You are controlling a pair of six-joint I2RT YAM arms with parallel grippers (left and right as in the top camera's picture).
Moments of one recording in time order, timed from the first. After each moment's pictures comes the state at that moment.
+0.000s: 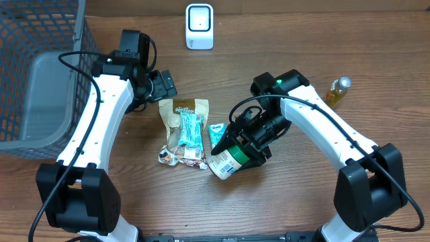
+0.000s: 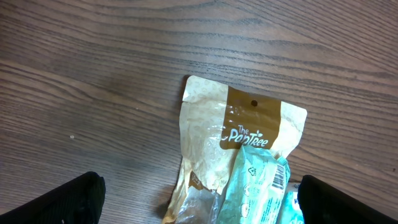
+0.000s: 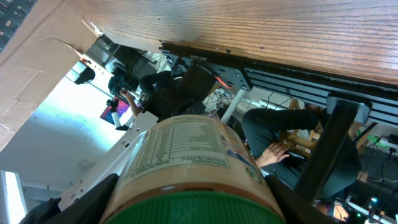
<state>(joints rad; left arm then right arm) -0.13 1.76 1.52 -1.04 0.02 -0.49 0.46 1.81 1.42 -1.48 -1.04 0.54</state>
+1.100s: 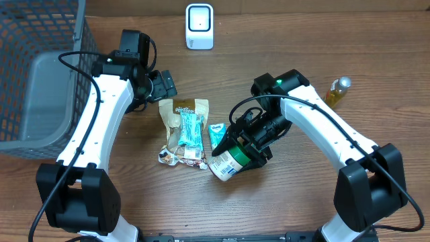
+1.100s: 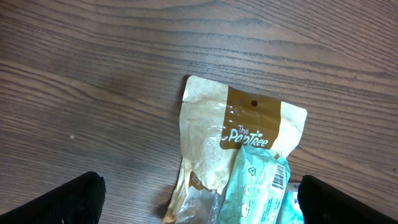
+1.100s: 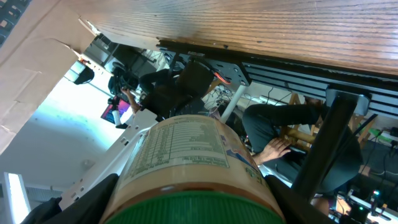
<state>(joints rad) -0.13 1.76 1.52 -1.04 0.02 -0.49 0.46 1.81 1.42 -1.51 -1.04 0.54</state>
